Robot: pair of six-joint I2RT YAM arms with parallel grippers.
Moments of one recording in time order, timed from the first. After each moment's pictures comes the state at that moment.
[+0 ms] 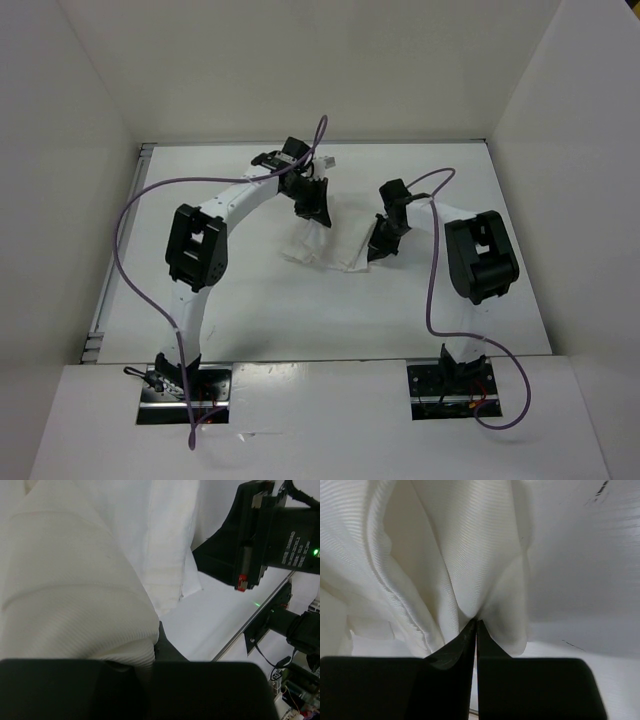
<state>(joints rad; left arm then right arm) -0.45 2.16 1.90 -0.80 0.58 -0.27 0.29 1.89 1.19 -0.58 -0.23 0.70</state>
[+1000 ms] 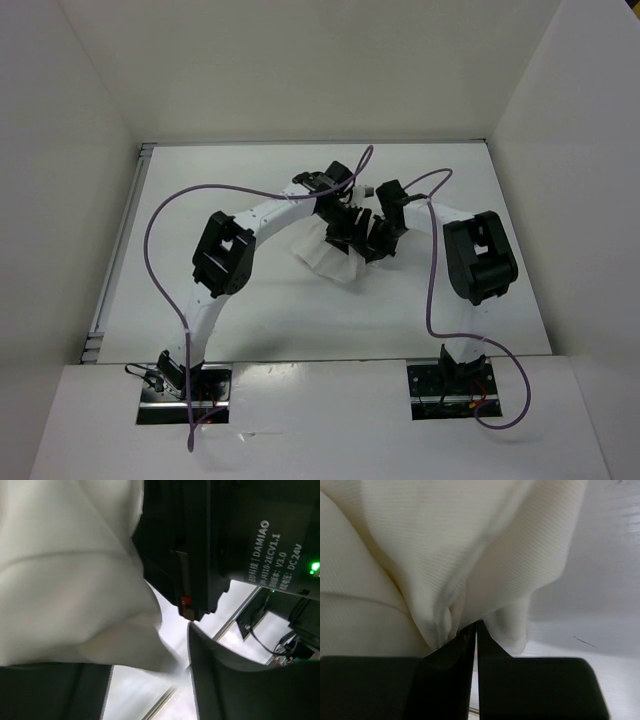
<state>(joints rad) -0.65 2.28 1.99 -0.84 0.57 -0.31 0.31 1.89 1.18 -0.58 -0.22 0.73</state>
